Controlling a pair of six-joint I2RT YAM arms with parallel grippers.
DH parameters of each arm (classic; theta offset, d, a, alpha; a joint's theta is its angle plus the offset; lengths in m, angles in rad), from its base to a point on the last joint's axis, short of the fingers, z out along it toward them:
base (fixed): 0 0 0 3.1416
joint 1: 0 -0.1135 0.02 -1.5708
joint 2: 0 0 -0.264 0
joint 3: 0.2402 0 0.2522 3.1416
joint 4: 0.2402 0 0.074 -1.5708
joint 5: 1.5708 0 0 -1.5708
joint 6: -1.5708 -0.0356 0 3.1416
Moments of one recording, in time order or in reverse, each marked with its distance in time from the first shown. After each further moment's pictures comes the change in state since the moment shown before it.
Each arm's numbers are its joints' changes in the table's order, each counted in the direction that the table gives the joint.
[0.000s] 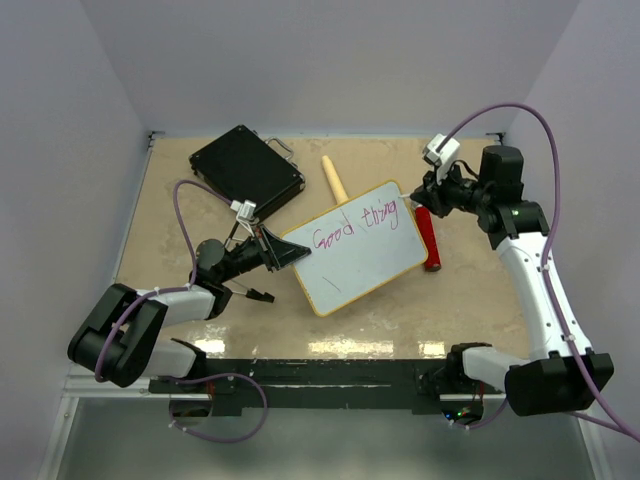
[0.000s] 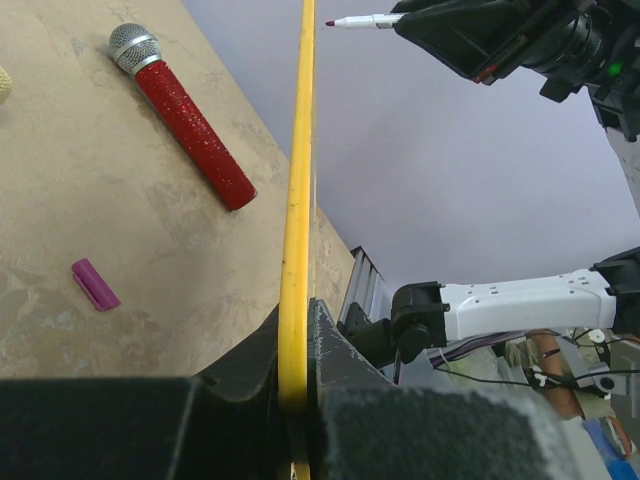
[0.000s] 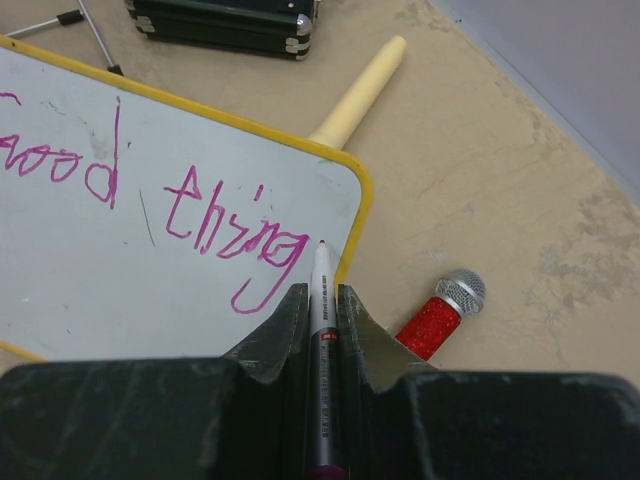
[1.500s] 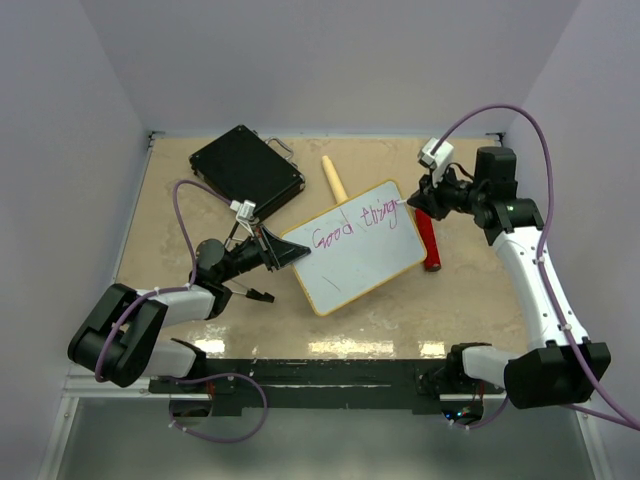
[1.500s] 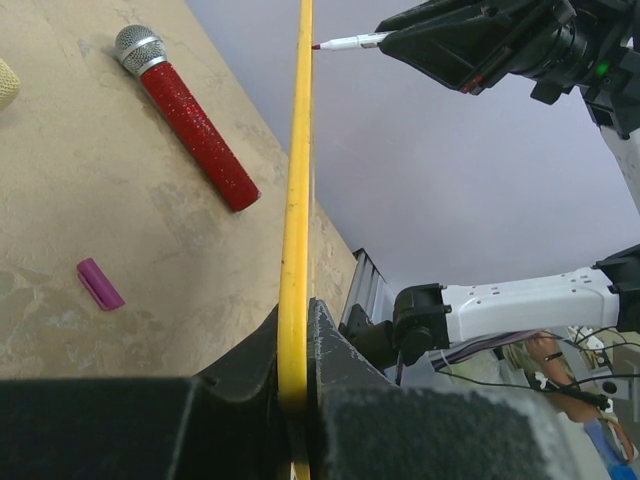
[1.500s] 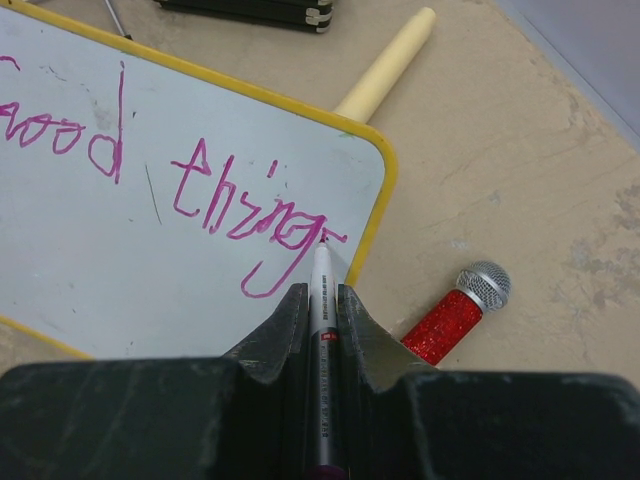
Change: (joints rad) left arm 0.000 0.000 0.000 0.003 -0.003 0.000; right arm 0.000 -0.041 -0.013 0.027 -0.025 0.034
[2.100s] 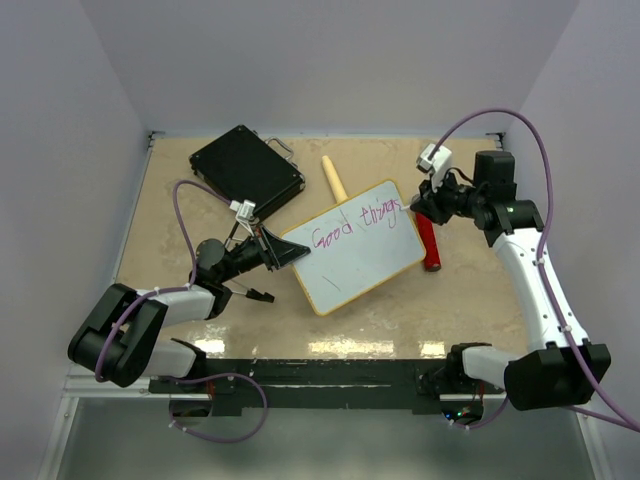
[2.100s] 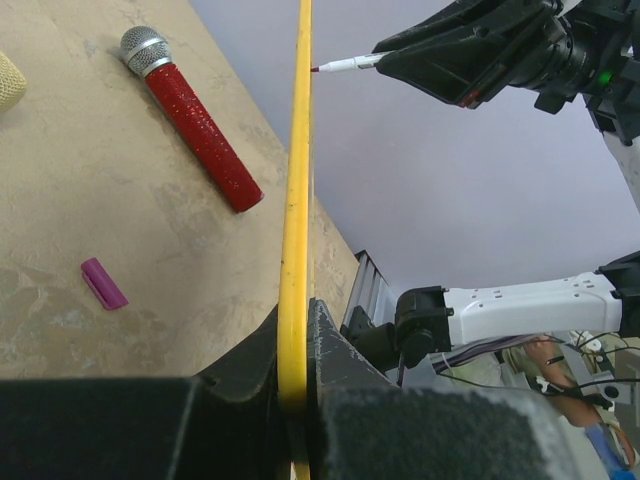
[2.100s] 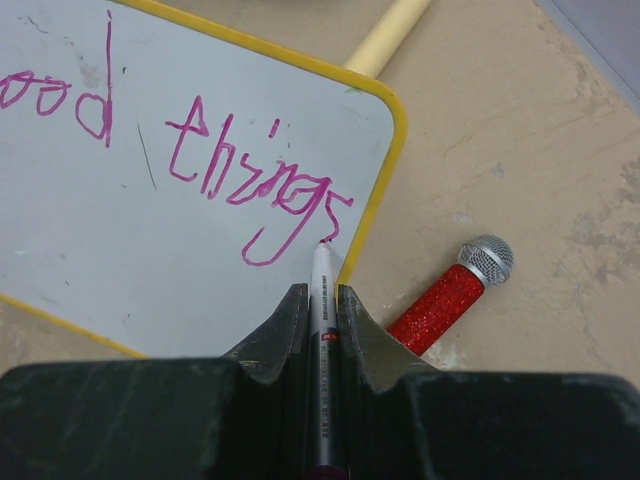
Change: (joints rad) left arm 0.000 0.000 0.000 0.005 -0.007 0.000; right arm 0.000 0.009 -0.013 0.050 0.042 0.039
